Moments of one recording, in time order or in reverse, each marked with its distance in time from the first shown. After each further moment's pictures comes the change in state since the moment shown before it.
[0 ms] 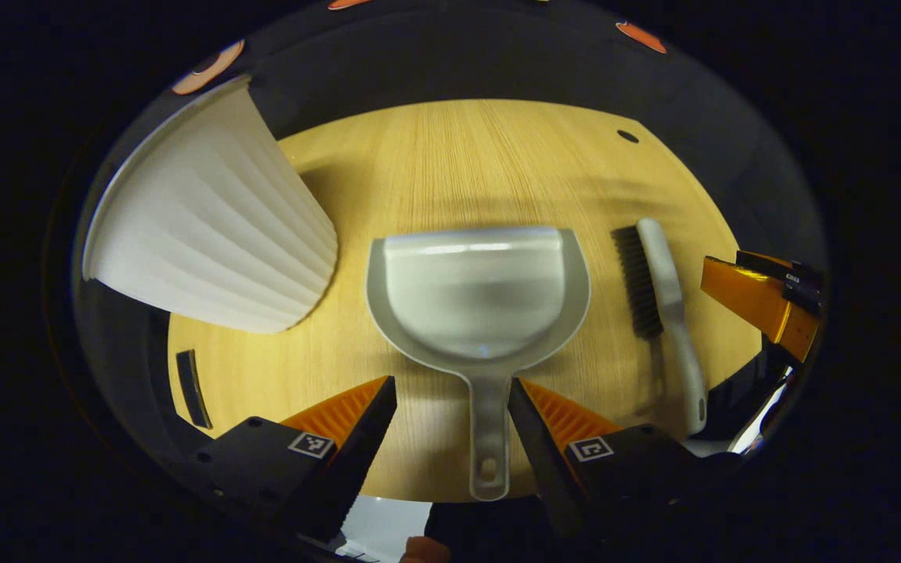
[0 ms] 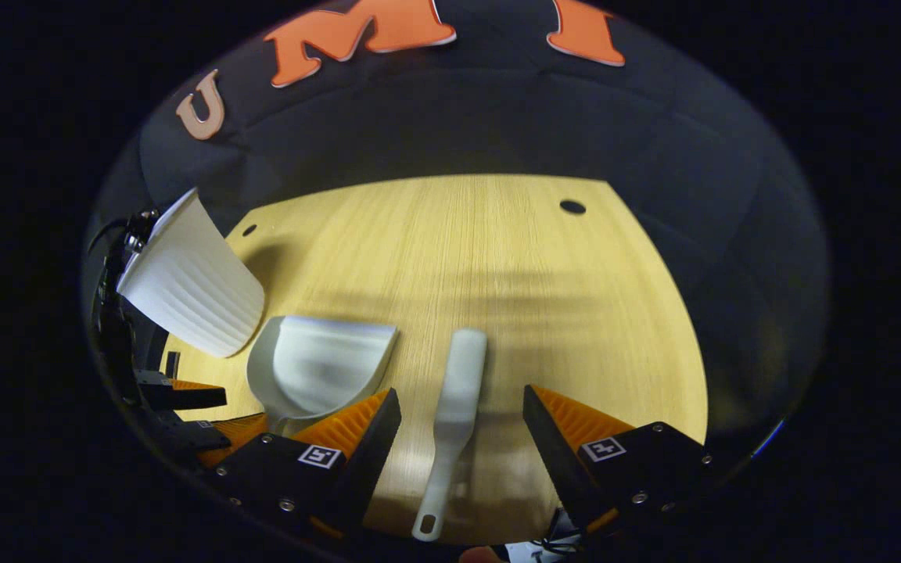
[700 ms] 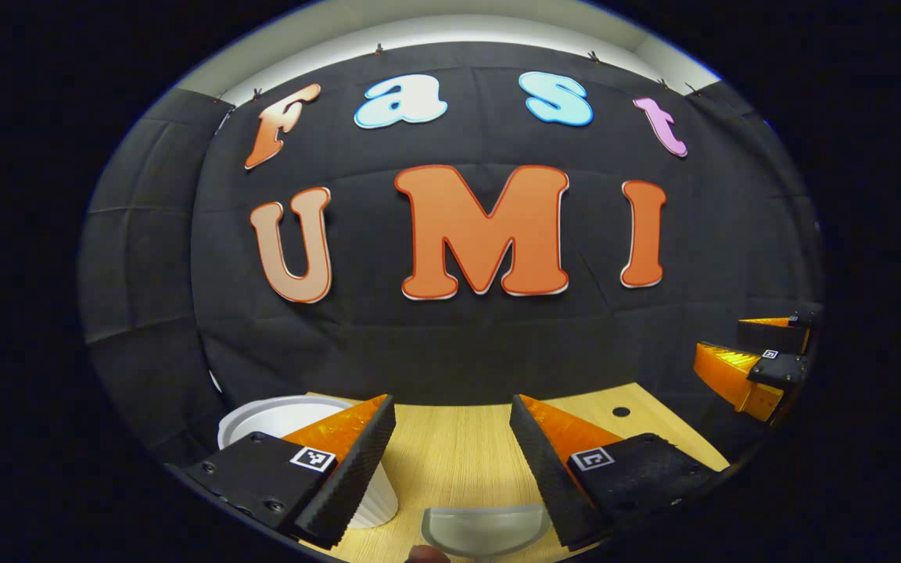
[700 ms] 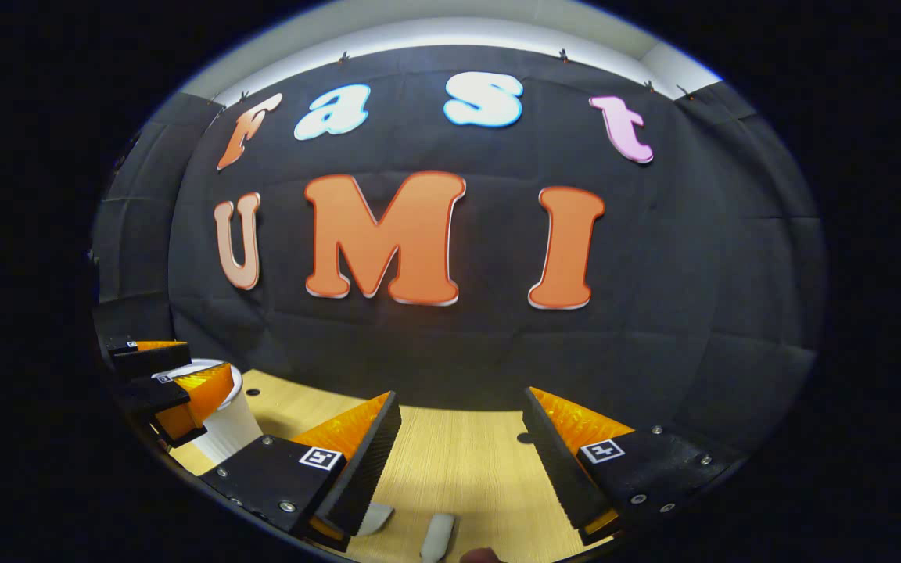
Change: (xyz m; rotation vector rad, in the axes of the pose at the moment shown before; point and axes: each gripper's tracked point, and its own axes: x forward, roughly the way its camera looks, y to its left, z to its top) left arm -0.134 0.033 0.186 -0.082 -1.074 0.119; right arm -0.124 -0.022 0.160 -0.049 -0.809 -0.110
